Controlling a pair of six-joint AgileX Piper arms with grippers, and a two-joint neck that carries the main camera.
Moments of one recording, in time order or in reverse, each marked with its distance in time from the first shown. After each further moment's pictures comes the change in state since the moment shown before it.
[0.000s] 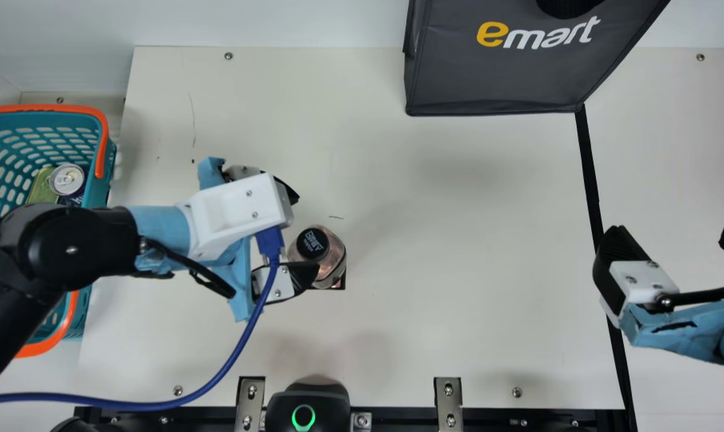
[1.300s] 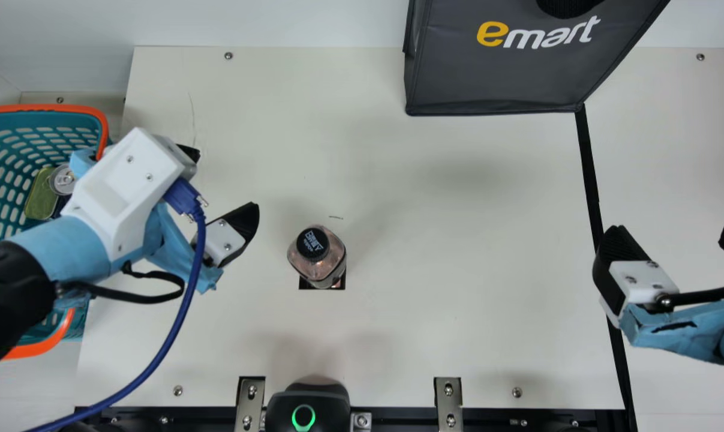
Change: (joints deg) left arm 1.1 -12.9 1.1 23.7 -6.7 -36.5; right arm 0.0 0.0 0.0 0.1 0.0 0.0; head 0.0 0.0
